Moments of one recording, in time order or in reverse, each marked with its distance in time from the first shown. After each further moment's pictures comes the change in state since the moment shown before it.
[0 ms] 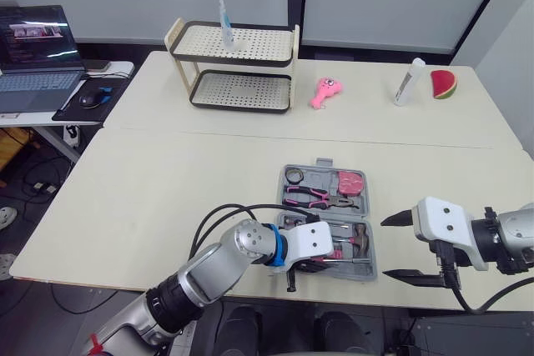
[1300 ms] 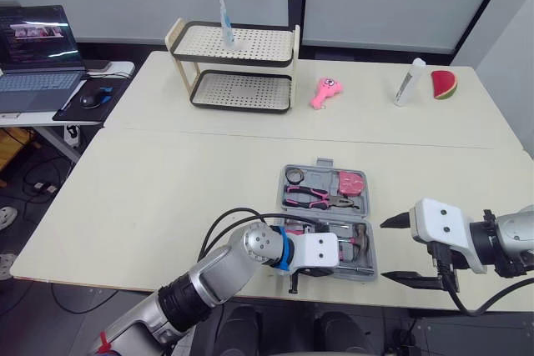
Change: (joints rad) left arm 0.001 -0.036 -0.030 0.105 0.122 -0.161 -0.074; right arm 0.002 0.001 -0.001 -0.036 0.010 0.053 -0.028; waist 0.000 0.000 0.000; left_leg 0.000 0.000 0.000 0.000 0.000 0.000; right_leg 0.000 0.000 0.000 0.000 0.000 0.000
